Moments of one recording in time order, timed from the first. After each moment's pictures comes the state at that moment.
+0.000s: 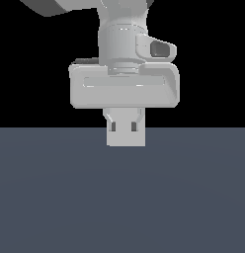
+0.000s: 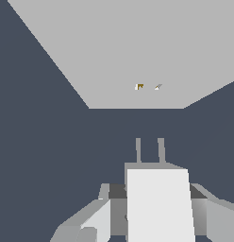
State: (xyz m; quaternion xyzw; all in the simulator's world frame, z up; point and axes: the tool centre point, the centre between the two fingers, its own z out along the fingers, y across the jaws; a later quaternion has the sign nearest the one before) arm -0.045 -0.003 0.100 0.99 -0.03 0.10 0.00
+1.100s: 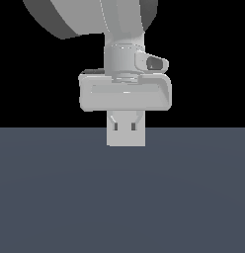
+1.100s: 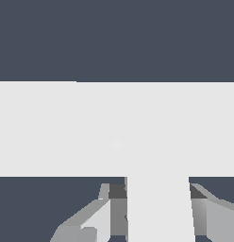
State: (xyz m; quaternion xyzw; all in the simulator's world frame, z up) arm -0.001 -0.006 0.100 0.99 -0.03 0.10 0.00
